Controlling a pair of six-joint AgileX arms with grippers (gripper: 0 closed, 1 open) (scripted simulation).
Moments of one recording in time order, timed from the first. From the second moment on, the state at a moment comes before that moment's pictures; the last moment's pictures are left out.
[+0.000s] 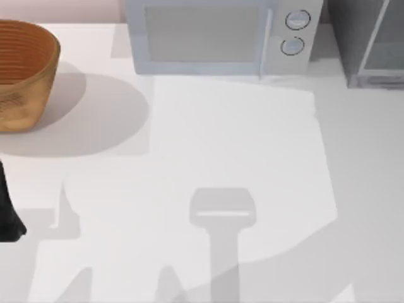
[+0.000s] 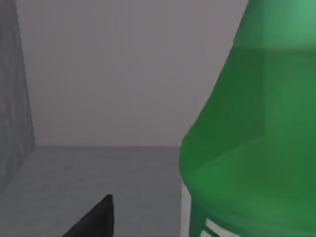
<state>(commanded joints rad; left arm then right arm) 0.00 0.00 0.00 0.00 0.00 0.00 -0.24 2.21 1.09 1.12 -0.20 0.01</state>
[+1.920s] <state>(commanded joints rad) 0.00 0.00 0.00 0.00 0.00 0.00 -0.24 2.18 1.14 1.04 -0.20 0.01</state>
